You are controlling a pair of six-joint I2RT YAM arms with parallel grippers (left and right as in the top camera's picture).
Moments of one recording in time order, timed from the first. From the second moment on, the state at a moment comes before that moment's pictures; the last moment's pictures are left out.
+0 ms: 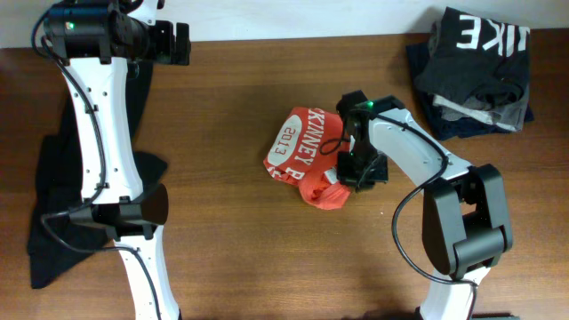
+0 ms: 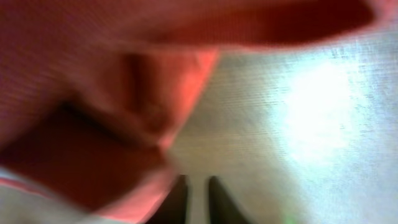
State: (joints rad) left arm -0.01 2.33 2.96 -1.58 0.11 0.09; right arm 0.29 1.99 1.45 -1.22 -0.10 0.43
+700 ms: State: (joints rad) left arm -0.01 2.33 2.96 -1.58 0.11 0.09; right arm 0.24 1.91 1.40 -1.09 -0.29 0.37
